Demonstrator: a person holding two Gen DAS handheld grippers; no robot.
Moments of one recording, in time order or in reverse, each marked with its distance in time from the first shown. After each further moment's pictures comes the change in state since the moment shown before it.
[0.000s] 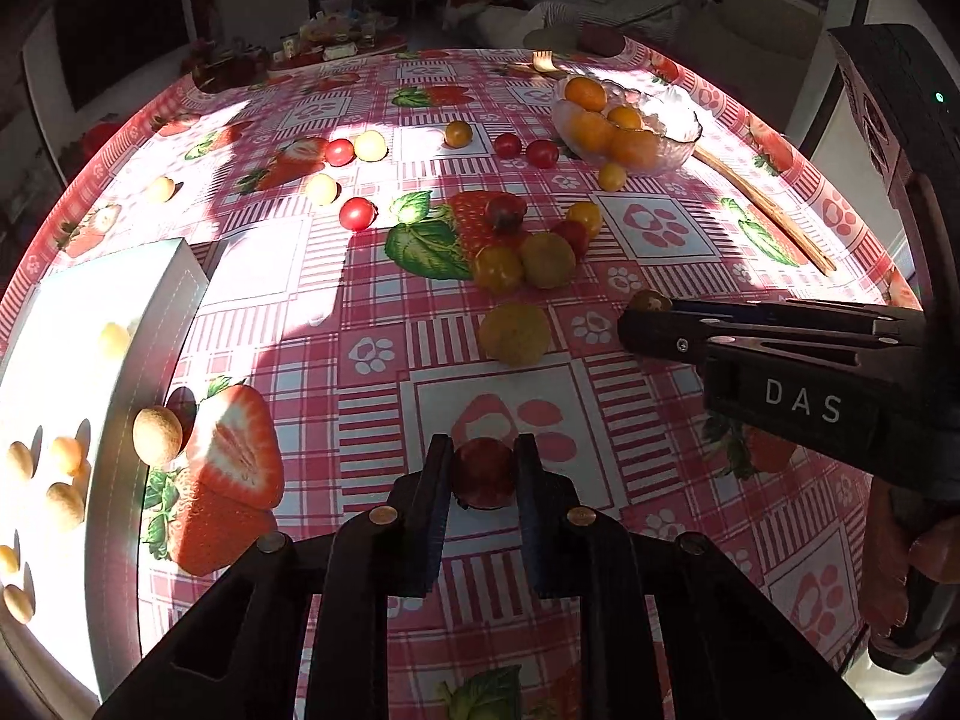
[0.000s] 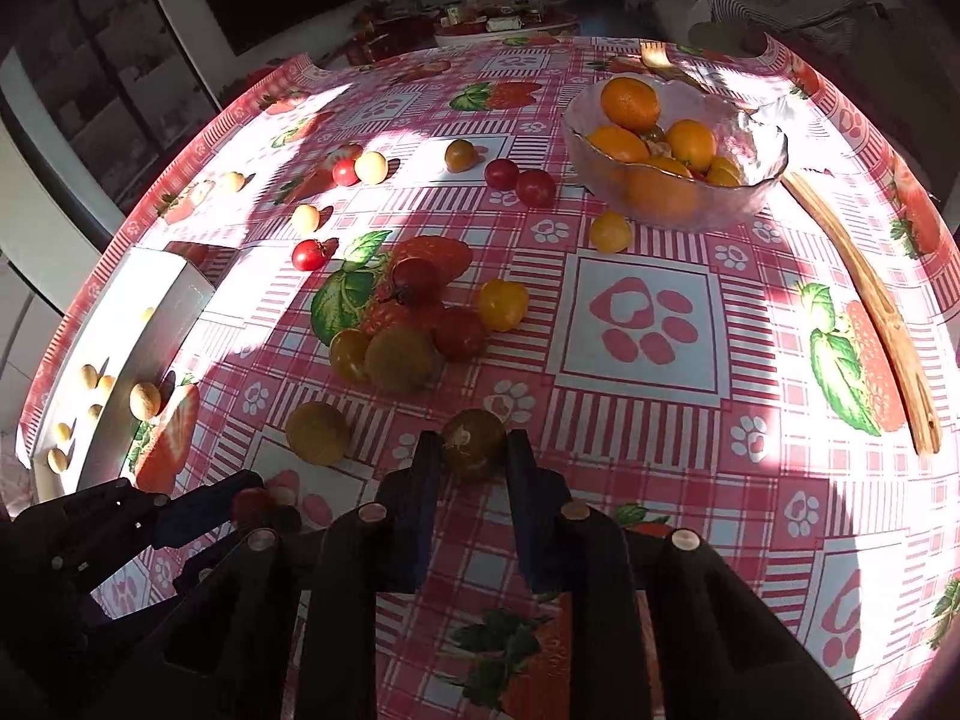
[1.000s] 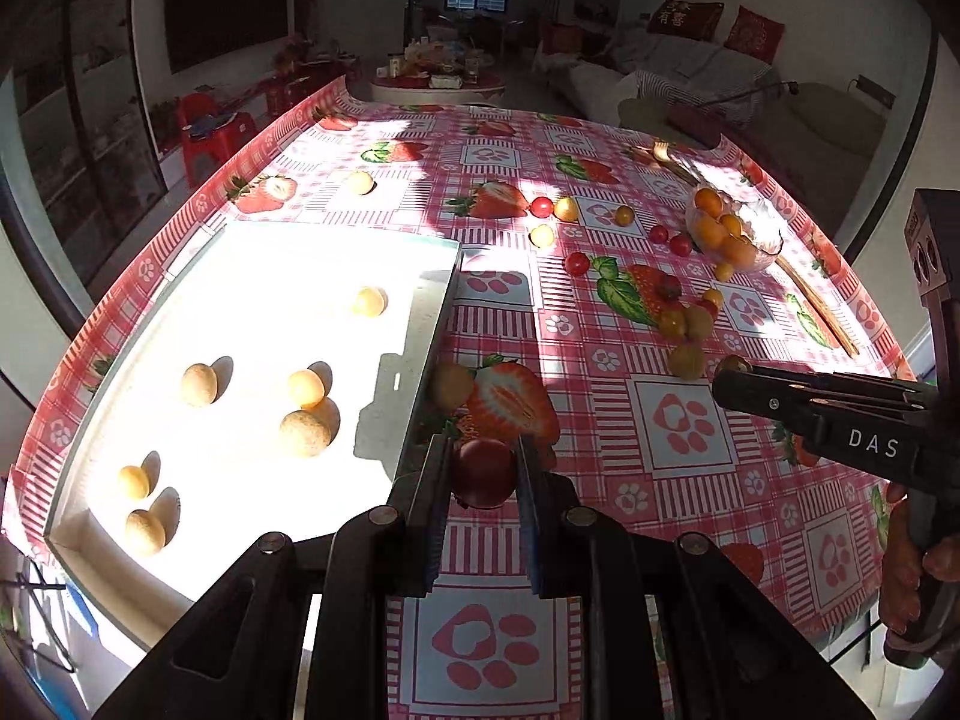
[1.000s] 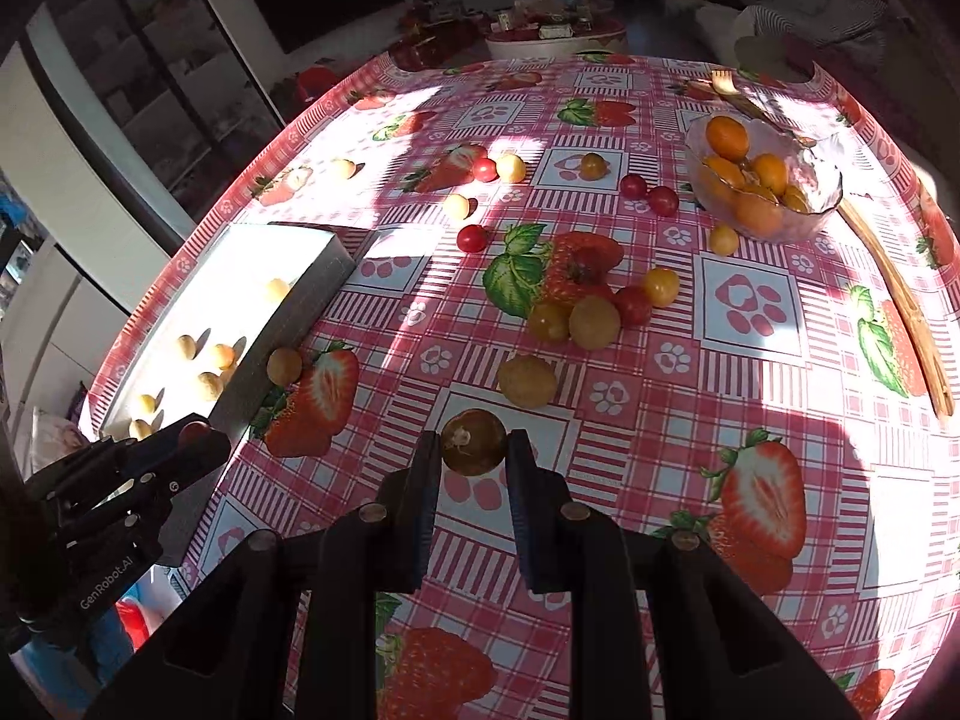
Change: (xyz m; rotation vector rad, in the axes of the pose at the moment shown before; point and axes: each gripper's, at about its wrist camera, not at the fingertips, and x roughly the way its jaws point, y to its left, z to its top) left arm -0.088 0.109 -0.031 -0.178 -0.121 0.089; right arm -0.035 0.080 -0.010 -0.065 -0.005 0.095
